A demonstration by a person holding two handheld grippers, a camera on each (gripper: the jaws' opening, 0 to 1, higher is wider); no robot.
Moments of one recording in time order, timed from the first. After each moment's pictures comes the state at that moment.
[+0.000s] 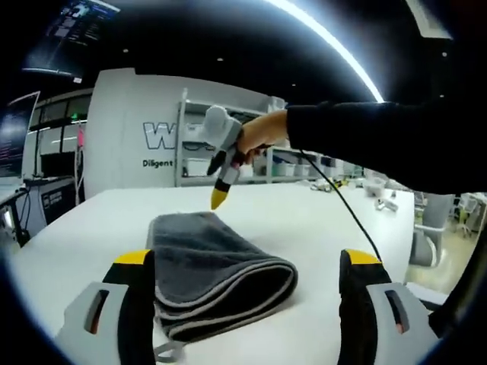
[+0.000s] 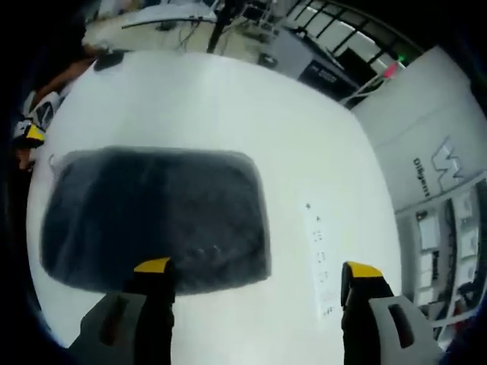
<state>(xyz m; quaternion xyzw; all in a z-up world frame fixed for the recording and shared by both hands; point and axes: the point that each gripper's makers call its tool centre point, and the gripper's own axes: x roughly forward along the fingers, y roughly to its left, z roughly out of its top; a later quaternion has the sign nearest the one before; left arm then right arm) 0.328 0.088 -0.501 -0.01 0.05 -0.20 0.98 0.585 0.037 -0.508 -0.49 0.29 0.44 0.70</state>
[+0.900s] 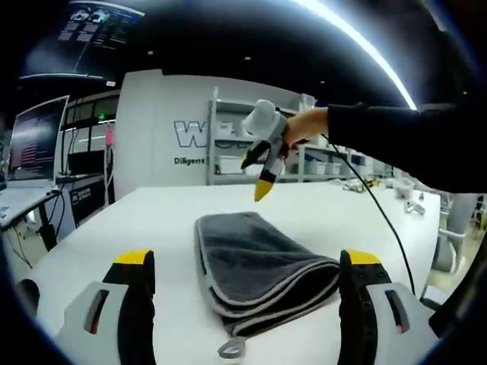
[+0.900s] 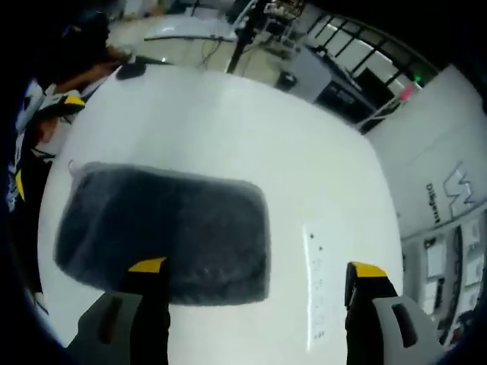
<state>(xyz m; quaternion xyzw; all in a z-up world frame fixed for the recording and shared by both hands) 0.331 0.144 -0.489 -0.01 0.06 -0.13 0.99 0.588 0.064 -0.485 -0.49 0.26 0.51 0.66</state>
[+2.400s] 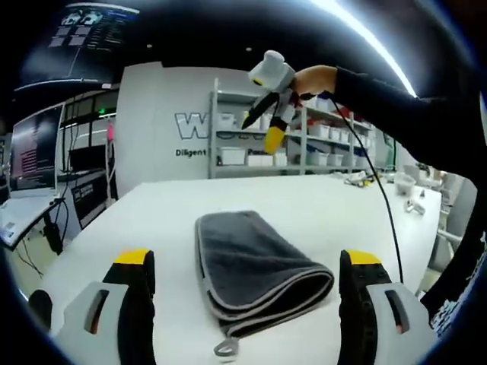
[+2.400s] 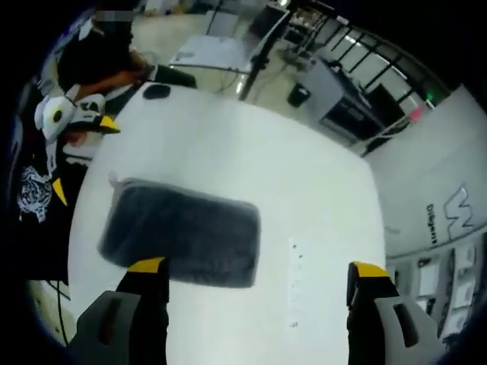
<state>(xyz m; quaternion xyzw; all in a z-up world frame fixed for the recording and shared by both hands) 0.329 0.133 -0.467 0.00 0.10 -0.13 0.99 0.572 0.057 -0.375 -0.50 0.24 0.53 0.63</state>
